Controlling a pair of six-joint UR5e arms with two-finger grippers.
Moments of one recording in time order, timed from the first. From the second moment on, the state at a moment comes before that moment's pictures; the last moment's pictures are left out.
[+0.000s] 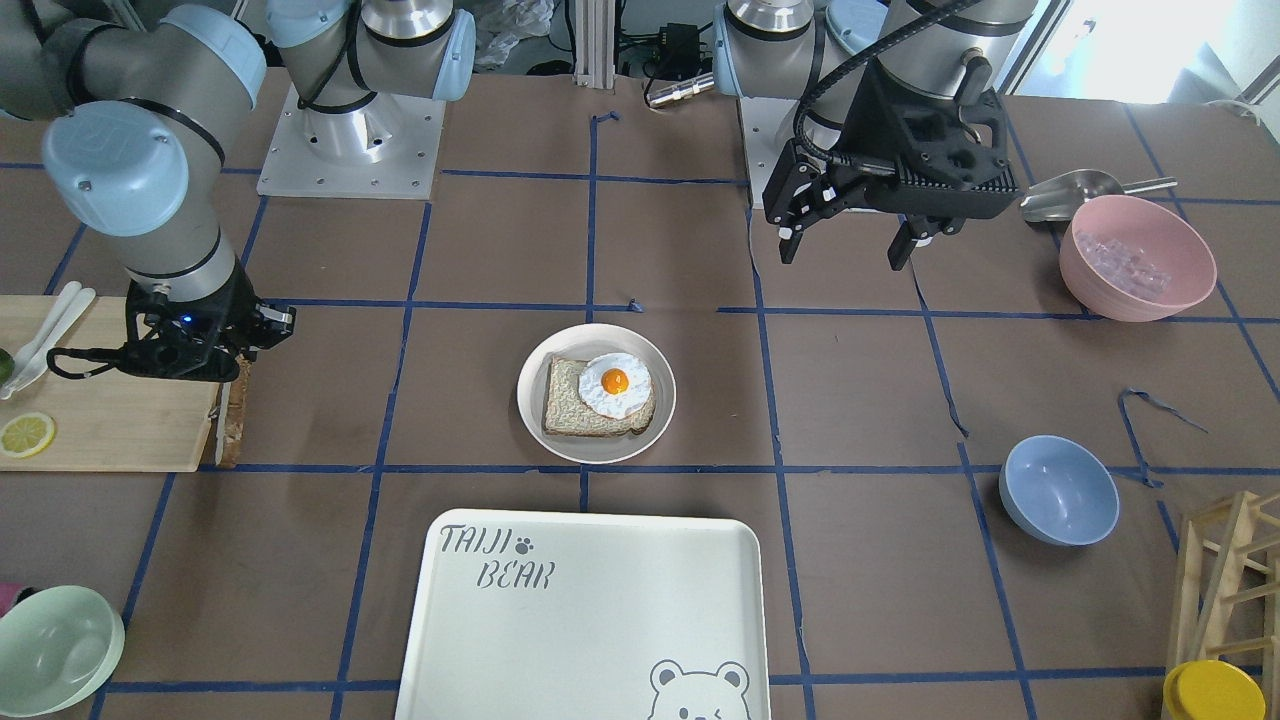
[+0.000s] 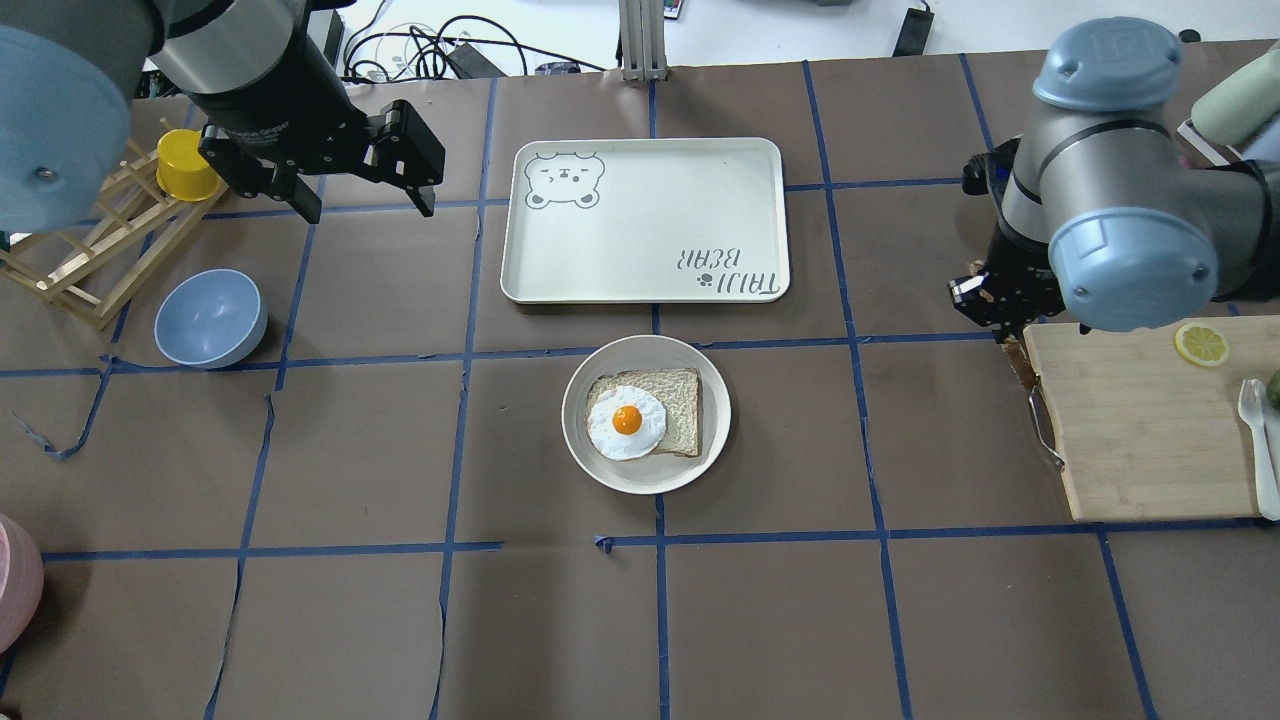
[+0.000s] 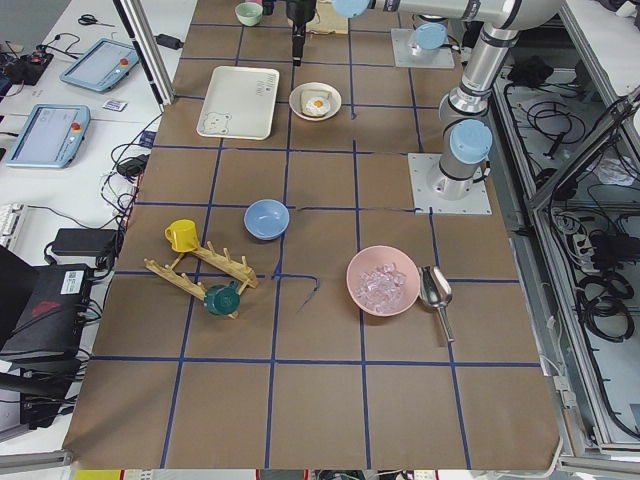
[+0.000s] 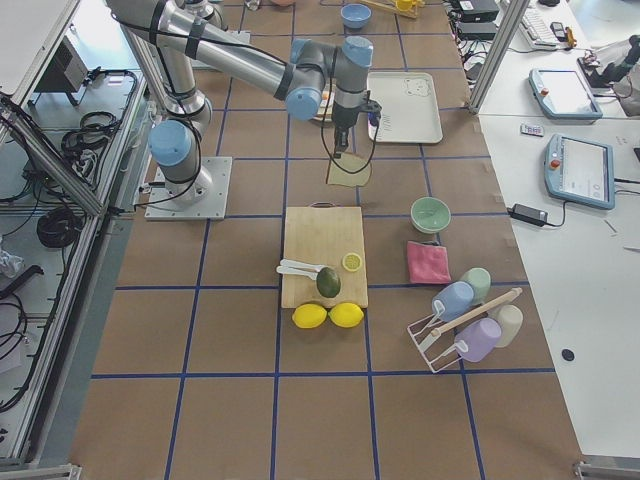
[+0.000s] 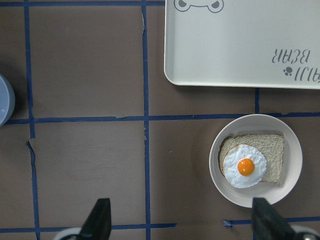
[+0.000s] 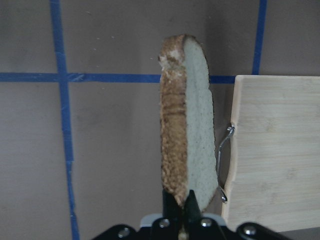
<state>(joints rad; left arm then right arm) -1.62 -1.57 -1.52 -1.53 1.53 -0.04 1.49 -1.47 1.87 -1.90 -1.76 -0.10</state>
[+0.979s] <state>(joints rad) -1.62 -1.57 -1.52 -1.53 1.53 -0.04 2.00 -1.42 1.79 -1.96 -1.64 0.55</state>
